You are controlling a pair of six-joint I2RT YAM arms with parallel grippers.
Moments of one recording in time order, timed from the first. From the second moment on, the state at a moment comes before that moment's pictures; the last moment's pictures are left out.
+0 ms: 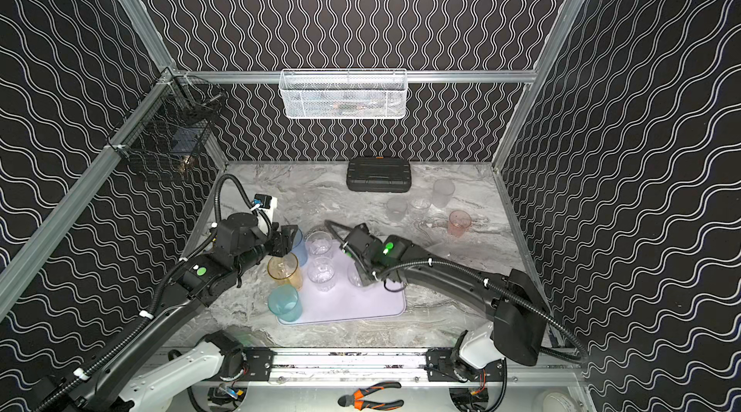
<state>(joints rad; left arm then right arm) -0.44 0.89 0.83 -0.48 -0.16 -0.29 1.03 1.48 1.13 -0.91 0.33 0.54</state>
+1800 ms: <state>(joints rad) -0.45 1.09 0.96 -0.40 -0.25 -0.20 0.81 1.73 1.54 -0.78 0.22 0.42</state>
